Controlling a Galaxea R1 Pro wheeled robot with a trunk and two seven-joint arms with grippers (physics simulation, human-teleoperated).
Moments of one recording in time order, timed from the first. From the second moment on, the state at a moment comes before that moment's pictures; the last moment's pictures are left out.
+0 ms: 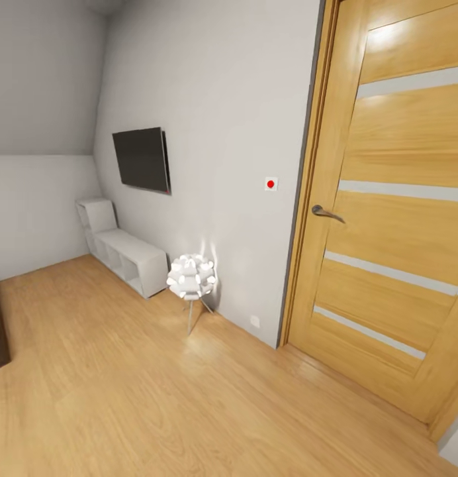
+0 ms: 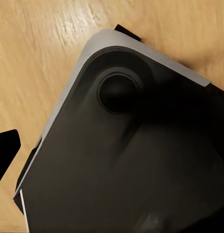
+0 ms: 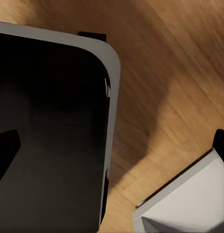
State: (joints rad) left arm 0.00 0.00 0.15 -0.10 0.37 -0.01 0.04; right arm 0.03 -0.08 -0.08 -0.12 0.17 -0.05 0.04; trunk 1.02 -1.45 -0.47
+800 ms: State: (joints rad) left arm 0.00 0.00 0.14 -0.10 0.37 -0.01 0.03; right arm 0.03 -0.08 -0.09 -0.12 0.17 -0.05 0.03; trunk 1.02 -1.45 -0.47
